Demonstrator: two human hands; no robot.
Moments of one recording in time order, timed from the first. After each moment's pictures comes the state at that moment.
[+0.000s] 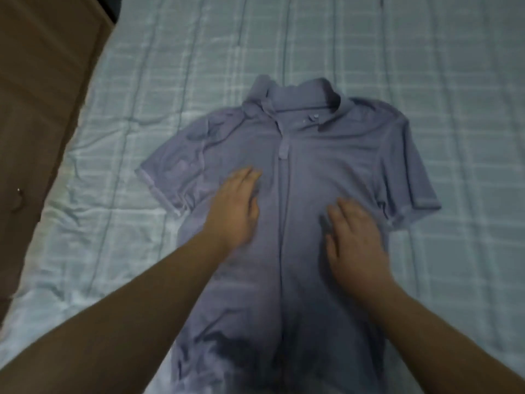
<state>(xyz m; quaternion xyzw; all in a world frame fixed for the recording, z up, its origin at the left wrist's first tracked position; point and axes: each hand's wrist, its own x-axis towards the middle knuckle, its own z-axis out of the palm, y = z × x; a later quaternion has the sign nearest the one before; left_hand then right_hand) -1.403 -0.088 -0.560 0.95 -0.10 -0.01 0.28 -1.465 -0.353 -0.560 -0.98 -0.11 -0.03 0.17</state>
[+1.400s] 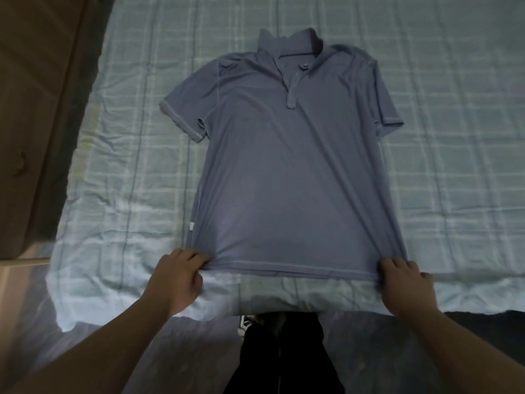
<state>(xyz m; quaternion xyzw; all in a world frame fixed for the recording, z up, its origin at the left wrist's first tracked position) -1.732 0.063 -0.547 0.97 -0.16 -0.14 0.14 -1.753 -0.422 -0.526 -0.95 0.08 0.30 -0.09</state>
